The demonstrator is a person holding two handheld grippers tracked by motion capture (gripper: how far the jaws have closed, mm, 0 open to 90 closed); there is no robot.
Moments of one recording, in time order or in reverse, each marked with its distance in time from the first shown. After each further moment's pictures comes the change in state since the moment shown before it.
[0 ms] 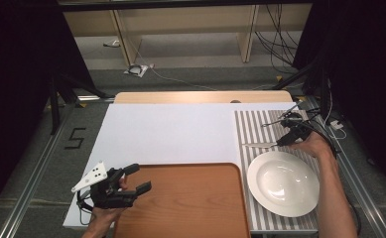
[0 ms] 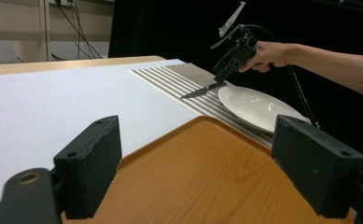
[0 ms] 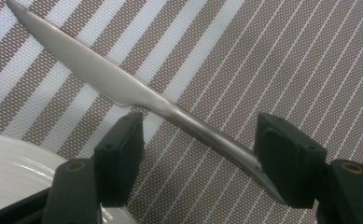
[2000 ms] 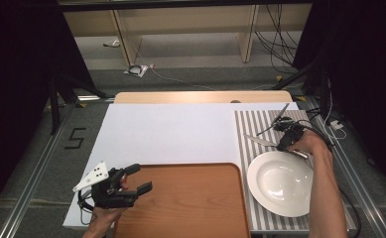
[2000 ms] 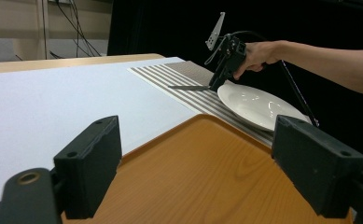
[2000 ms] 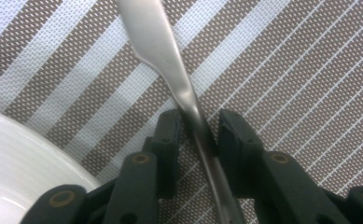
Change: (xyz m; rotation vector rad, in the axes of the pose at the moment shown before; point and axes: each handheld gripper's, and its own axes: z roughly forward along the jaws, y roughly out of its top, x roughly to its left) left arm 0.000 0.000 0.002 0.012 -0.004 0.002; right arm 0.001 0.011 0.030 0.186 0.118 -0.147
